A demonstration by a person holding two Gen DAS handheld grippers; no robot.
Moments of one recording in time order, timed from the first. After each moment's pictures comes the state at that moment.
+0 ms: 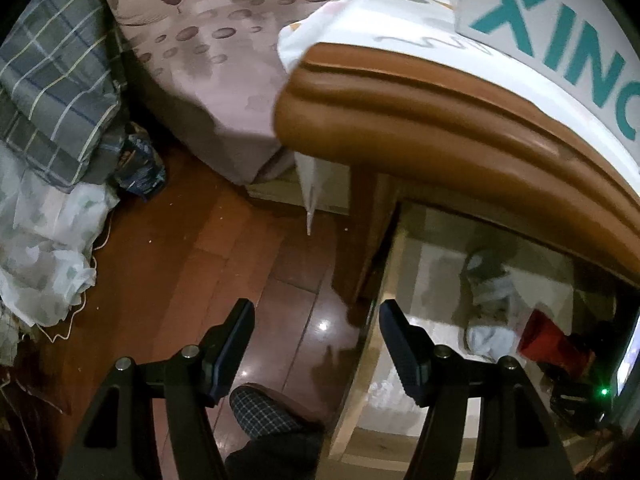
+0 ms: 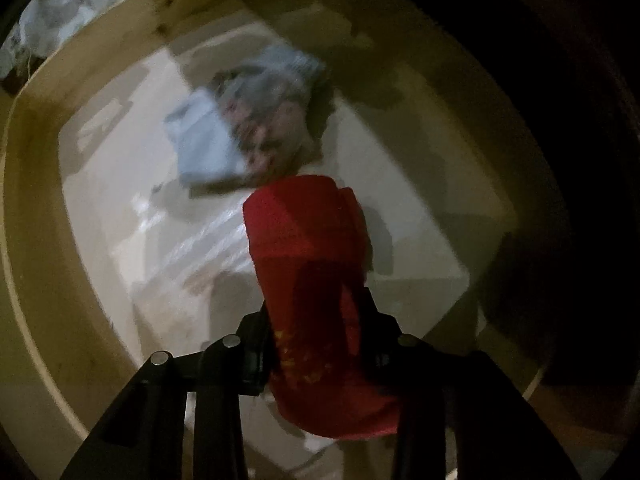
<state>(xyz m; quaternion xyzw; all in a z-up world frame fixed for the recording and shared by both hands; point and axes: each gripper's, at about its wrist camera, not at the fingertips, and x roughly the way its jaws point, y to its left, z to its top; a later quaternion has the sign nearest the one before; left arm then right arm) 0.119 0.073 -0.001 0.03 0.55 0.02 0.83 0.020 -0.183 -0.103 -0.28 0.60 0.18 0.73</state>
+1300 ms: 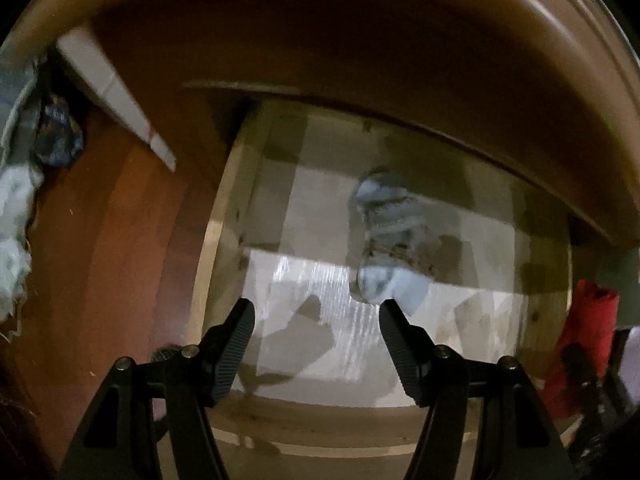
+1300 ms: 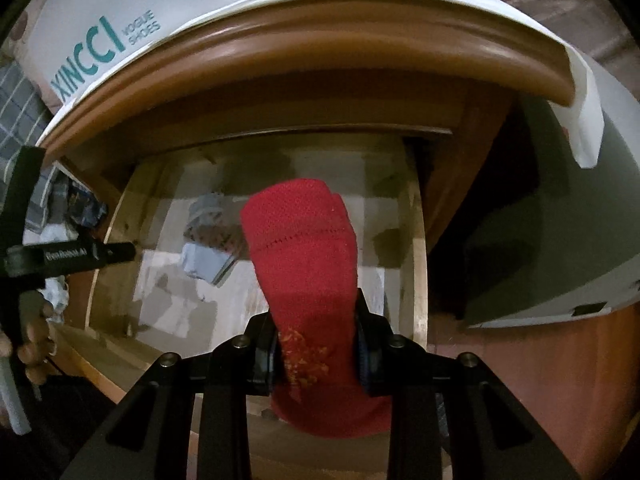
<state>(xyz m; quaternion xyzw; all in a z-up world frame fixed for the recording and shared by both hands) 0.111 -0.010 -0.047 0.00 0.63 -0.09 0.77 -0.020 -0.217 -0.016 0.12 0.52 -0.05 0.85</state>
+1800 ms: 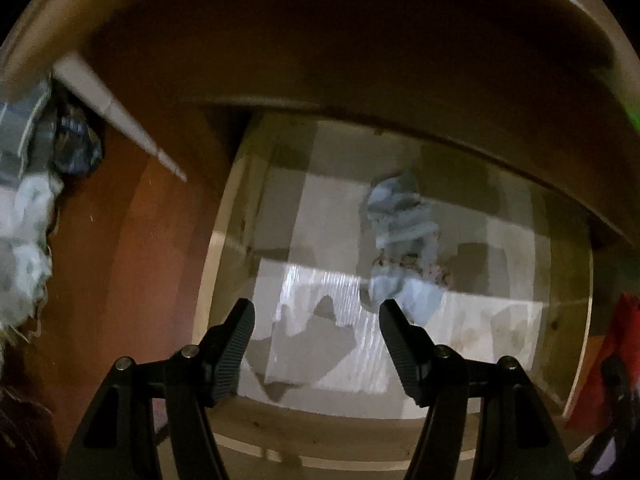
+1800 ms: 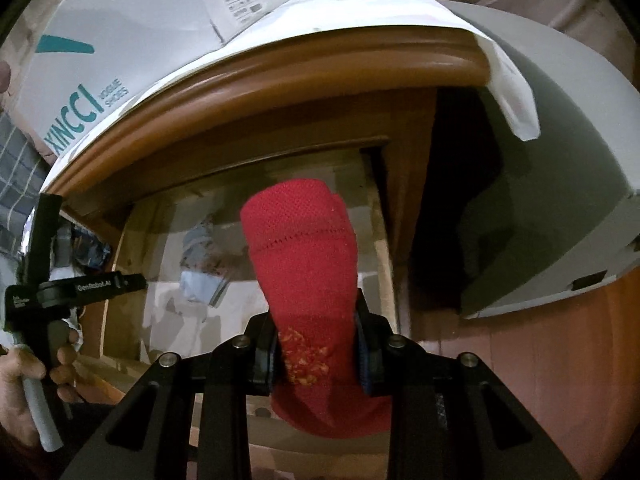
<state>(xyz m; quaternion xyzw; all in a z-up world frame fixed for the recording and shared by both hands) 0.115 -0.024 -0.048 0.04 0.63 -0.06 0.78 -0.031 -0.241 0.002 0.17 0.49 -0.08 0.85</state>
